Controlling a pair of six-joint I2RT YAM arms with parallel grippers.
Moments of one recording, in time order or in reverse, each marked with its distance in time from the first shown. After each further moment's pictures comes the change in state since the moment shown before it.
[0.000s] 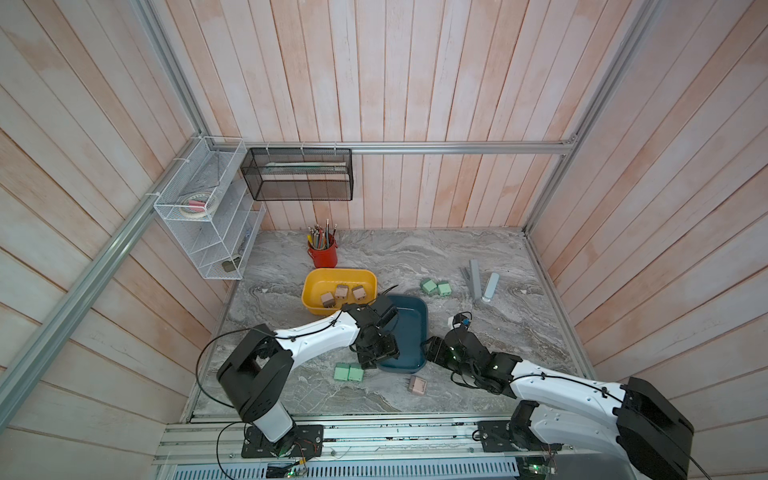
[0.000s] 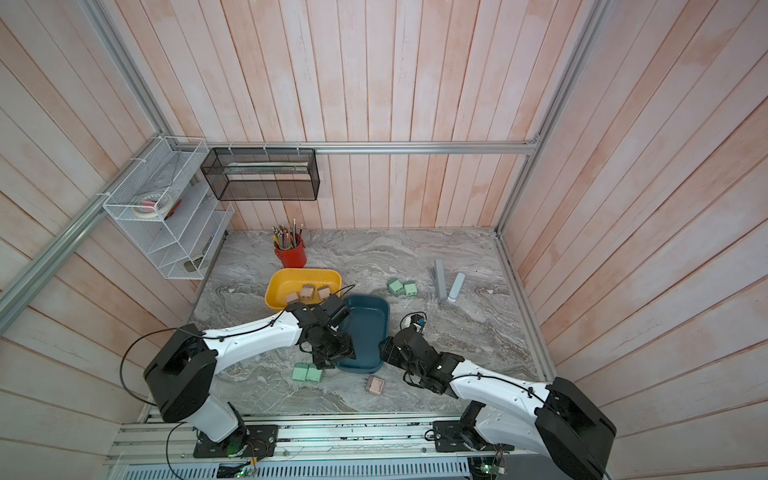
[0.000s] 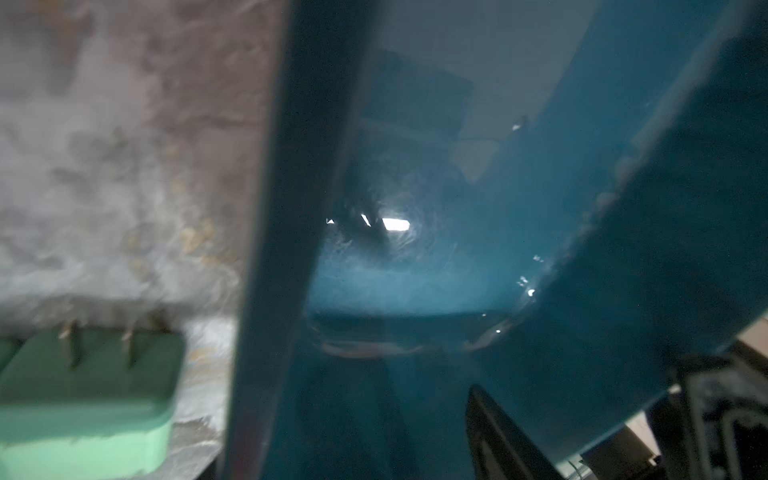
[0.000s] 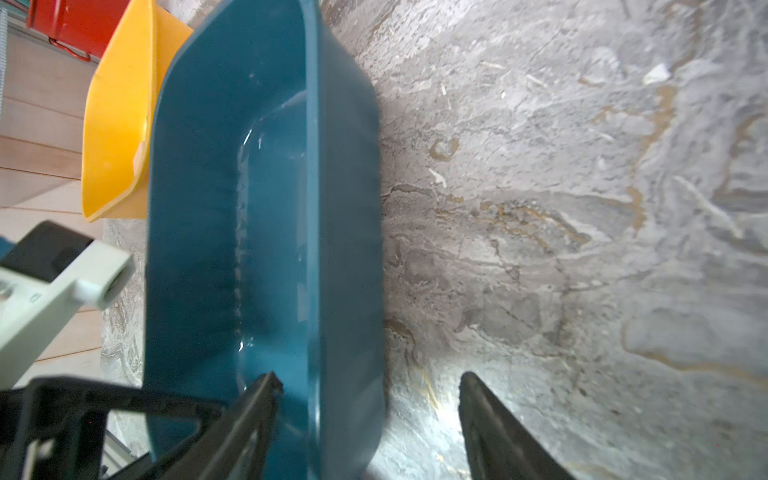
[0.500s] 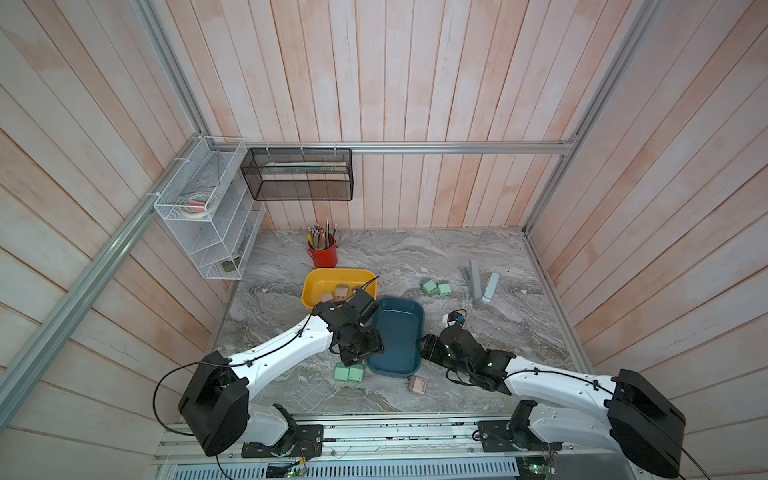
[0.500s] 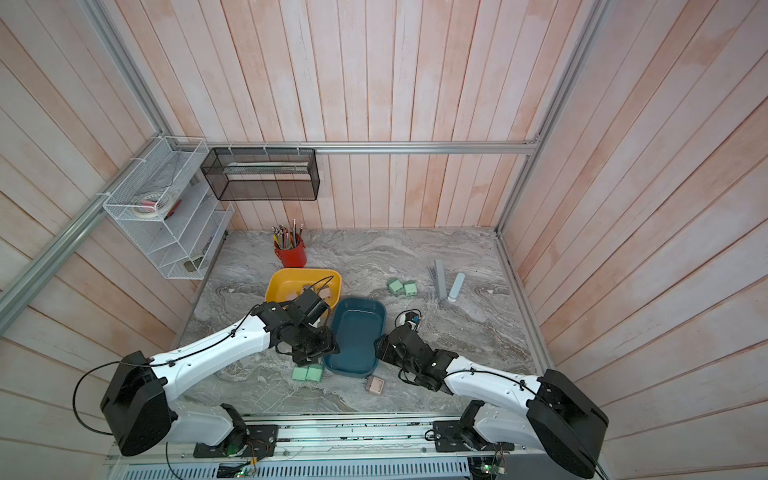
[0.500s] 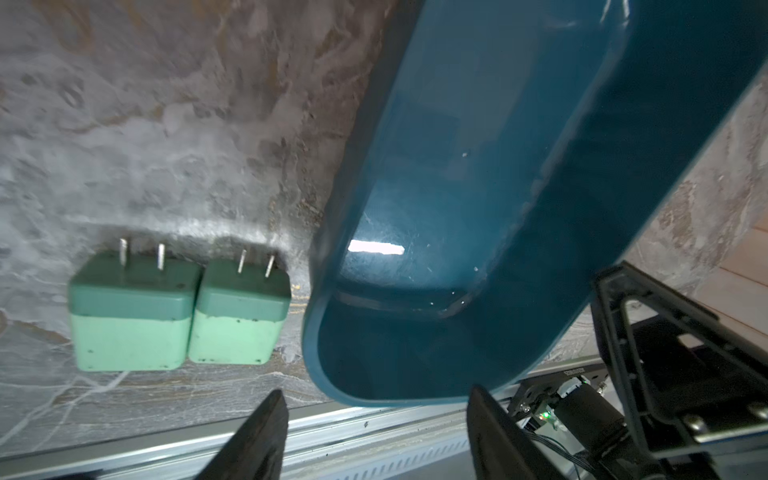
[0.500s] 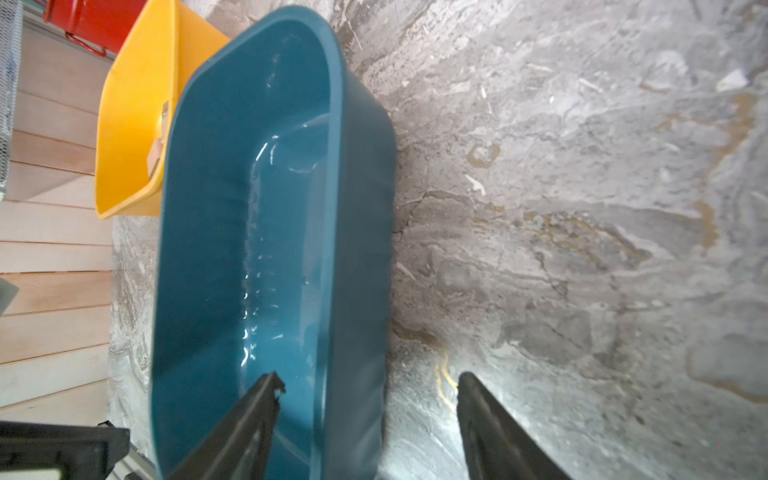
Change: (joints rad) left arm 0.045 -0.296 -0.112 -0.130 -0.046 0.013; right arm 0.026 0.089 0.034 0.054 0.002 0.000
